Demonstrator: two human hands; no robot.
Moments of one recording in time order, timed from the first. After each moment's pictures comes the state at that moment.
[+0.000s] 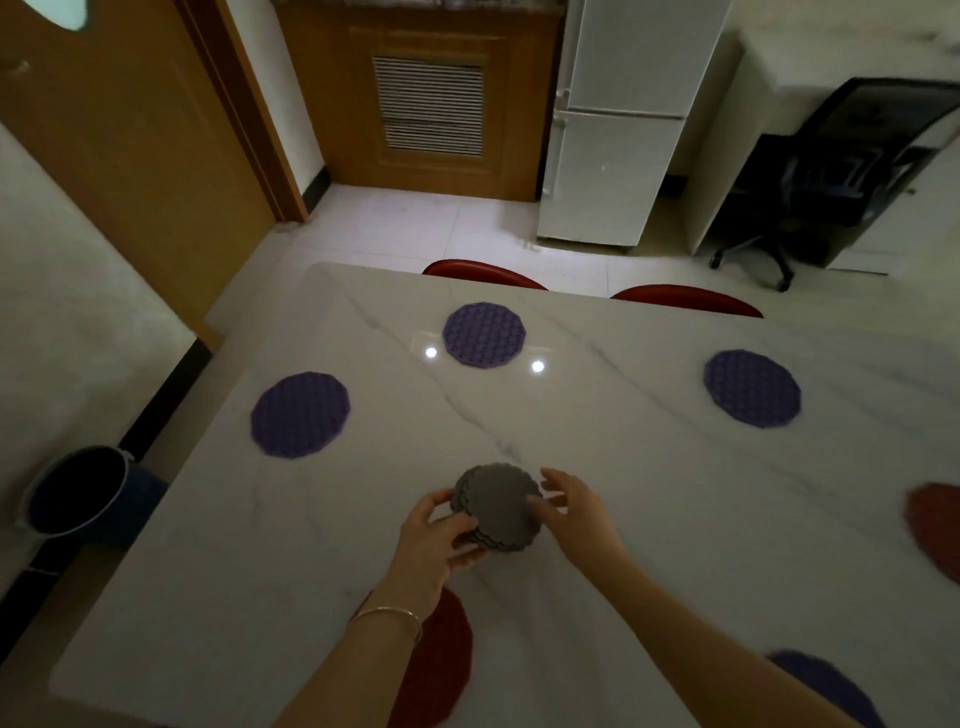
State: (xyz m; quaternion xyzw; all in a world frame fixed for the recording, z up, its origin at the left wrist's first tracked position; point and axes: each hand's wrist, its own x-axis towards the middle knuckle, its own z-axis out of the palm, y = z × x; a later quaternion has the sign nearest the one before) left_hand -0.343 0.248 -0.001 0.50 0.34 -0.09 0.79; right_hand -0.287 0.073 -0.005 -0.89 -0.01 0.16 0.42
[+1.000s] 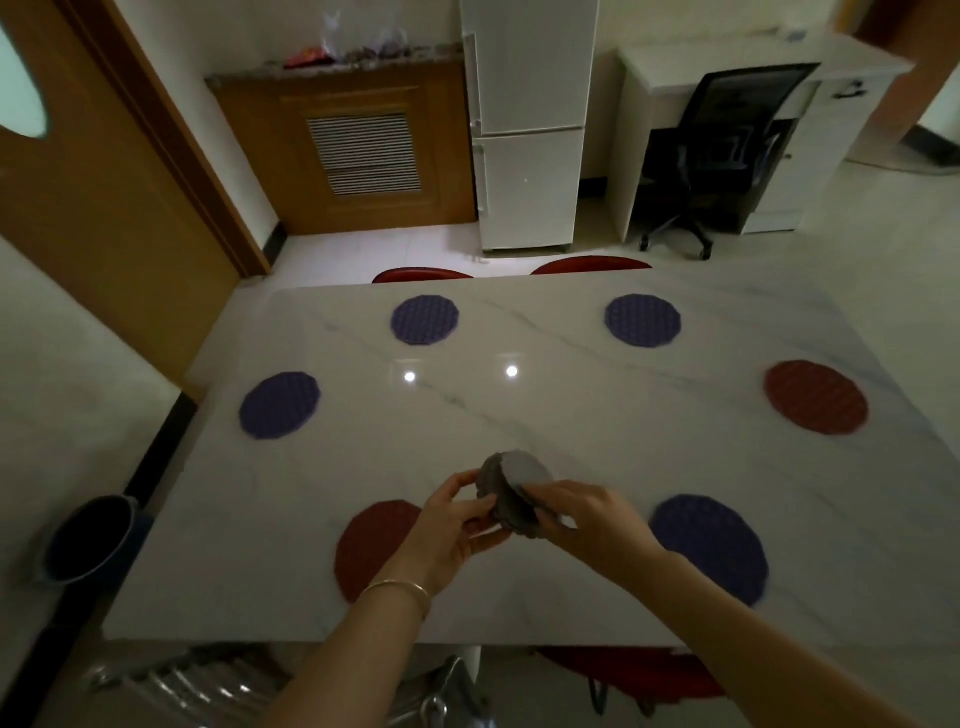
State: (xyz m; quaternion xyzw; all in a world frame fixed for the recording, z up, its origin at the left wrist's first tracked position) left_hand -0.446 0.170 0.058 0.51 0.19 -0.24 0.81; right_hand -0.445 -0.032 0.061 -0.92 -0.26 -0.03 0.29
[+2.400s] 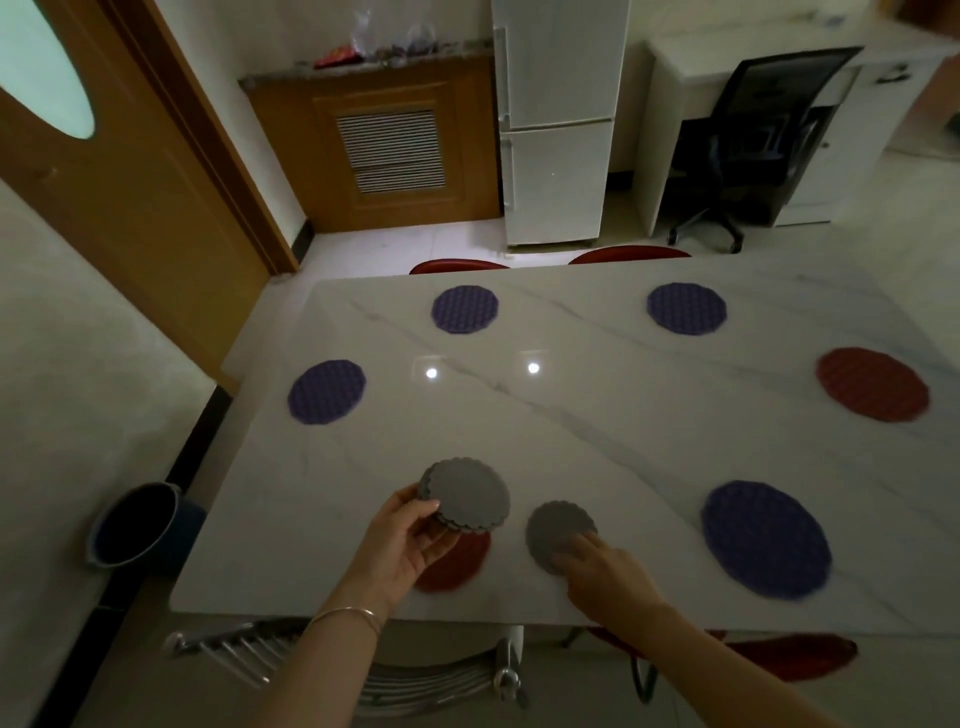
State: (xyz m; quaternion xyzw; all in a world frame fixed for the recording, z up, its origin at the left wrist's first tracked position) left_hand -0.487 0.279 0.051 0.45 0.29 -0.13 0.83; right_hand -0.501 0.018 -0.024 -0.95 -0.26 0.09 0.11
